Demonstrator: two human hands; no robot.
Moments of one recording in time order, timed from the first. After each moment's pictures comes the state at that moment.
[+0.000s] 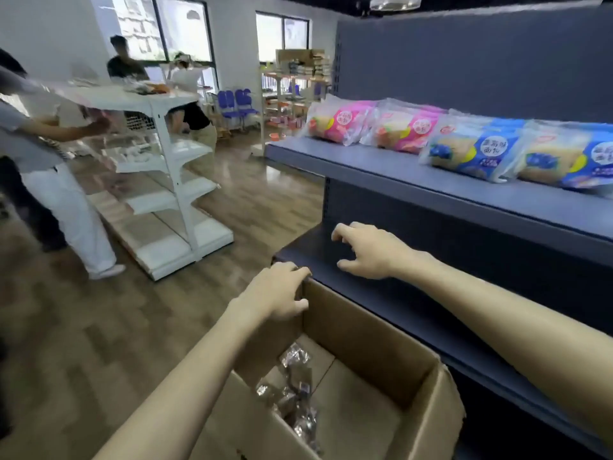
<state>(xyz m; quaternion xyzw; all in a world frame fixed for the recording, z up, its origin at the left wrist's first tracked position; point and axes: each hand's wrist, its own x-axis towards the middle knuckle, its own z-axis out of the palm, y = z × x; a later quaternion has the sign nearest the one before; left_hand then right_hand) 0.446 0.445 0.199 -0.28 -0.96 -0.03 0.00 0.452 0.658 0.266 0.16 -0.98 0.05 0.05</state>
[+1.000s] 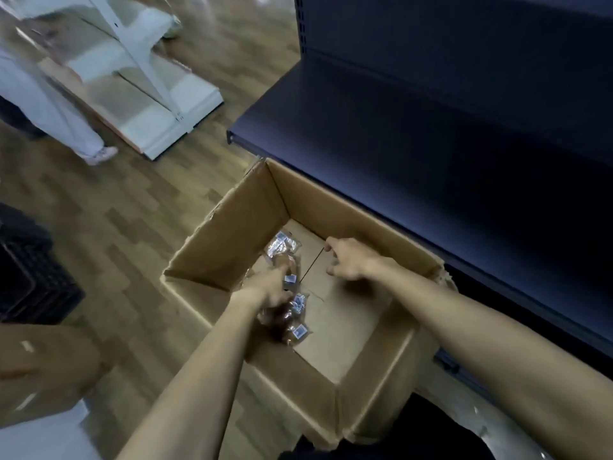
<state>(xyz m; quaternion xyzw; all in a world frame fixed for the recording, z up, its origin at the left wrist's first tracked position) 0.450 0.496 -0.039 -0.07 -0.92 -0.06 -0.39 0.436 0.706 -0.038 0.06 -0.92 0.22 -0.31</state>
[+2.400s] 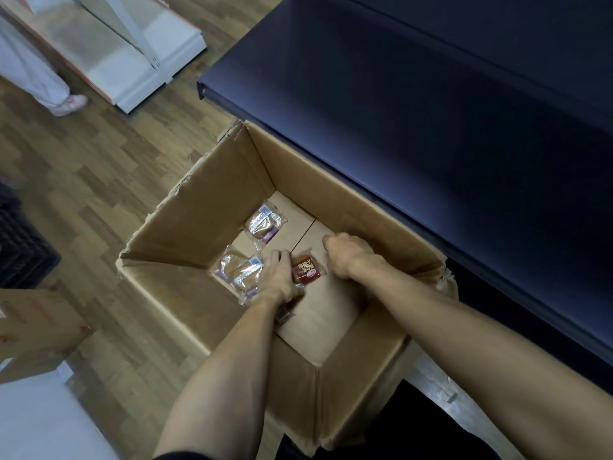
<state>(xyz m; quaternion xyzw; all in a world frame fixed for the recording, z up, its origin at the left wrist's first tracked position) 0.471 0.539 -0.148 0.01 -0.94 -0.17 -0.29 0.447 0.708 -0.055 0.06 -0.93 0.09 -0.35</state>
